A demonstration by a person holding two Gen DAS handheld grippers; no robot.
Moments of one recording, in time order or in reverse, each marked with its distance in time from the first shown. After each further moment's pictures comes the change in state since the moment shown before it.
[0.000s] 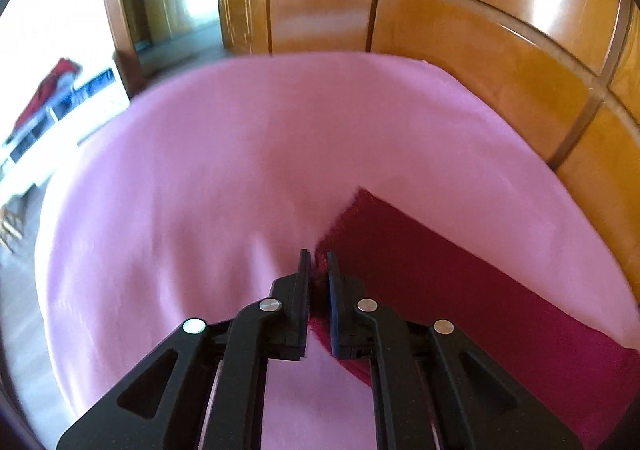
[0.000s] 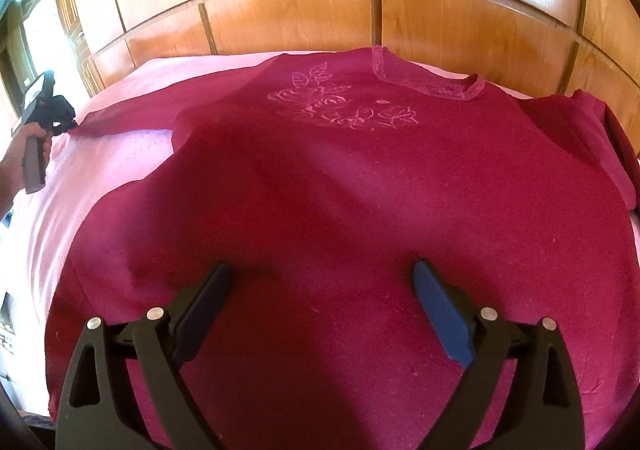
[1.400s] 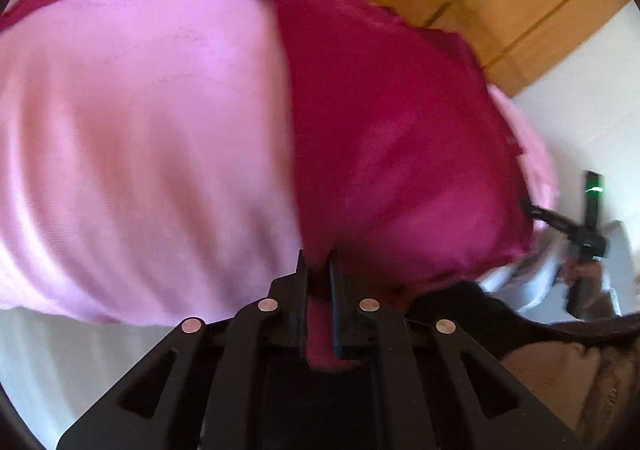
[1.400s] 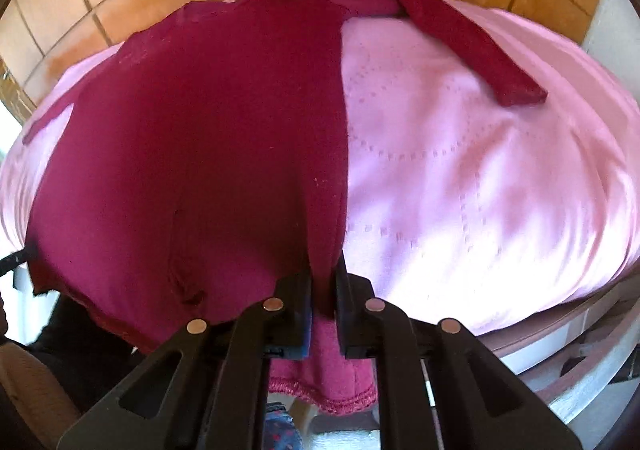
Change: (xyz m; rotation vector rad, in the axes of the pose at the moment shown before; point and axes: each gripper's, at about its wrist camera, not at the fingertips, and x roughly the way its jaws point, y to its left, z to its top) left arm -0.170 -0.030 -0.305 0.693 0.418 -0.819; right arm -0.164 -0.140 -0.148 0.259 0.210 -0.198
